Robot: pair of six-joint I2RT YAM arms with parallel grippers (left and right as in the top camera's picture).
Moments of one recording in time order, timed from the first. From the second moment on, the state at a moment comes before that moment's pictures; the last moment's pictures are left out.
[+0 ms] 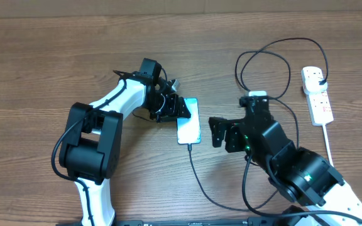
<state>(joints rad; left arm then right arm) -0.29 2.09 1.33 -0.68 0.67 -0.26 0.71 0.99 1.00 -0.76 0.21 0.57</state>
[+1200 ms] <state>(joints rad) -0.21 1.40 1.52 -1.10 0.20 -0.29 -0.02 1.09 1.00 -0.91 0.17 0.66</state>
